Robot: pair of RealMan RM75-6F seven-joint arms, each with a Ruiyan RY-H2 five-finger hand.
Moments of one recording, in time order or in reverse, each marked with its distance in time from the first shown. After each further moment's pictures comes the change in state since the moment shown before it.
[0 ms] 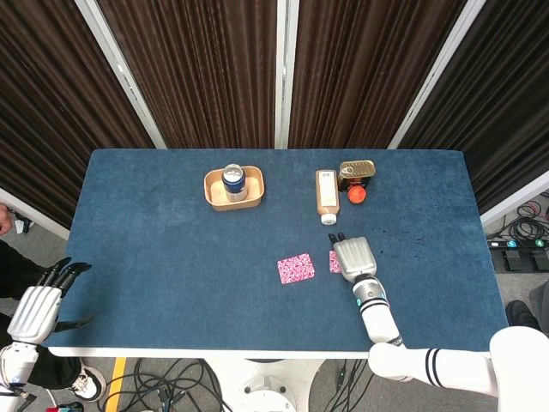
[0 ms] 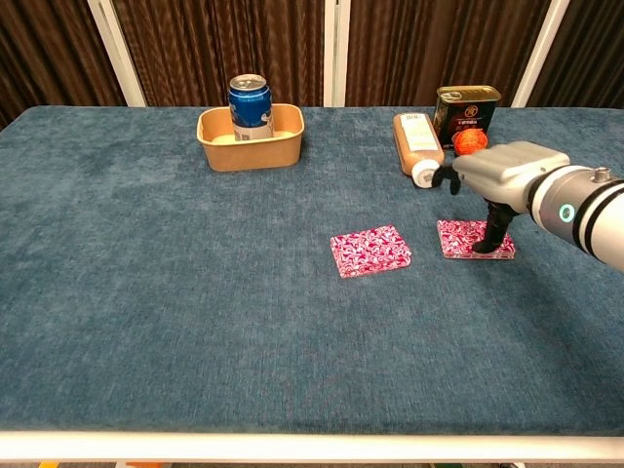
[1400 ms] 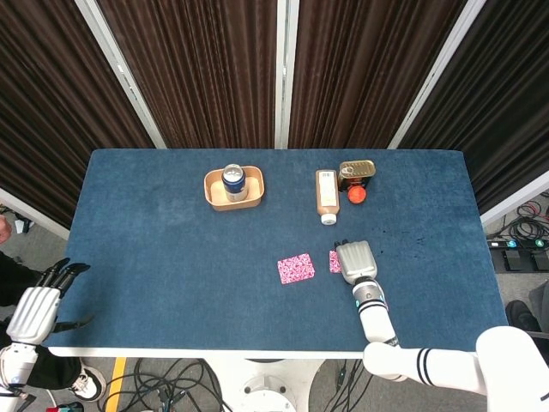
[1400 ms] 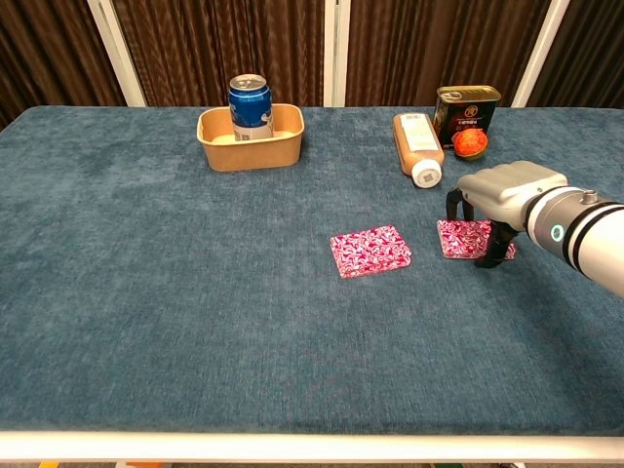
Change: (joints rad) left arm 0.004 -0.006 0.001 0.012 -0.003 0.002 -0.016; right arm 0.013 -0.062 -0.023 0.081 0.042 0.017 -0.012
